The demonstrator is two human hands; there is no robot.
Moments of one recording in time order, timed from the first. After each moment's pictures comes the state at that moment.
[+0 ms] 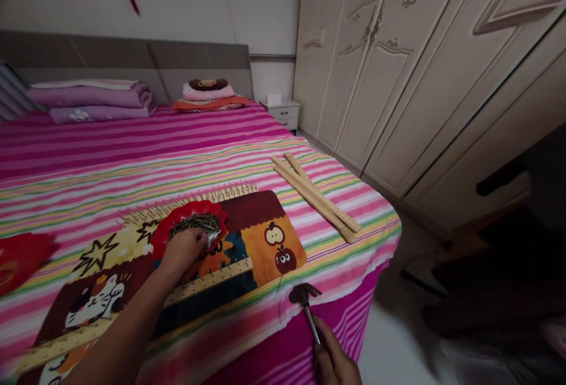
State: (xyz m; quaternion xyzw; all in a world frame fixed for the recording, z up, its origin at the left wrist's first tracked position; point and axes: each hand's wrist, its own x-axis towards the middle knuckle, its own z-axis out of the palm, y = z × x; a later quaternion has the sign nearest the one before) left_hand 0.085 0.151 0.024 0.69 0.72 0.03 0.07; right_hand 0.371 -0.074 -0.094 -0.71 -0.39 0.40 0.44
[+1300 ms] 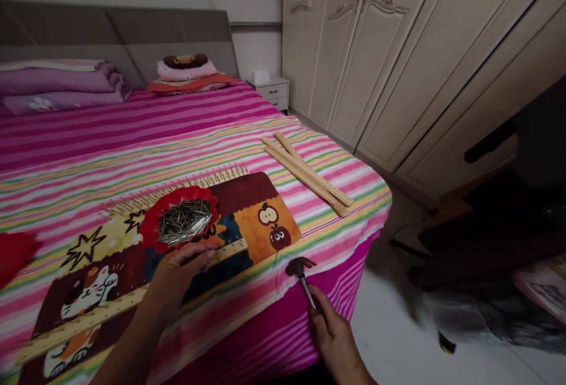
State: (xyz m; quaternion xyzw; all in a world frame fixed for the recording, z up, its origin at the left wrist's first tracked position) left_hand 0.111 0.068 0.023 0.48 0.60 0.40 0.50; right_hand 0.373 -0.072 -0.084 -0.69 -0.45 0.36 0.43
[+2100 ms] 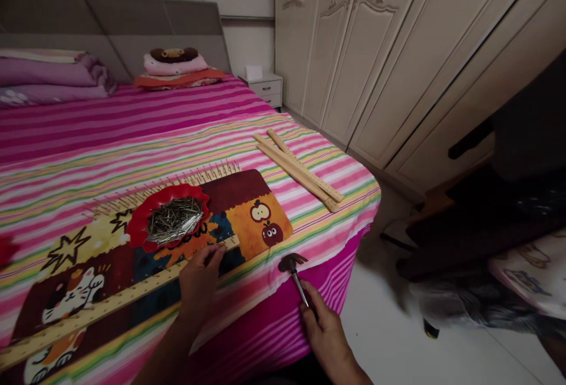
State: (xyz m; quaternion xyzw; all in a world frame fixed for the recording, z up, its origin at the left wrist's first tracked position) left_hand 0.149 0.060 -0.030 0.56 0.69 0.37 0.26; right_hand 0.370 -0.072 -0.073 -0.69 -0.46 0.34 0.44
